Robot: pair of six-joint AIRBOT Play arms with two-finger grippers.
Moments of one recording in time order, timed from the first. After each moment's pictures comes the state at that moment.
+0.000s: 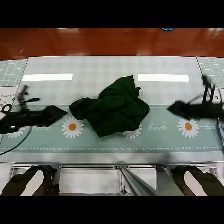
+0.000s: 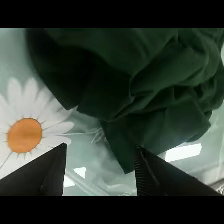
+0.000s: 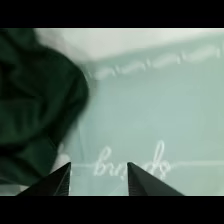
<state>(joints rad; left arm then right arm) 0.22 -0.89 0.50 0.70 -1.09 -1.25 -0.22 -0.82 0.60 -1.03 1.07 1.46</state>
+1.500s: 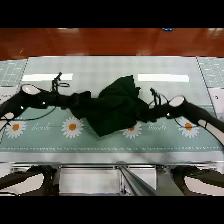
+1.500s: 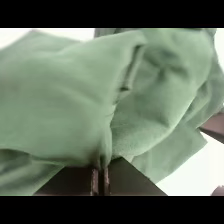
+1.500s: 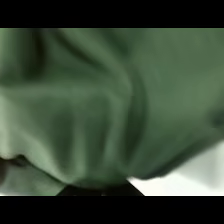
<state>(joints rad) -0.03 -1.33 0.83 0.61 -0.98 -1.14 0.20 -1.39 0.74 -0.64 0.89 1.27</state>
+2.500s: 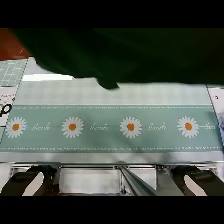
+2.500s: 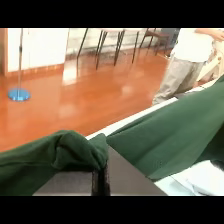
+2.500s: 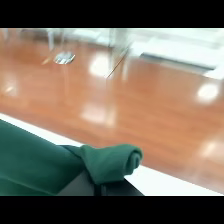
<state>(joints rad) 0.06 -0.80 1.81 0.62 -1.22 -1.30 0.11 -0.85 2.06 -1.31 1.41 1.46</state>
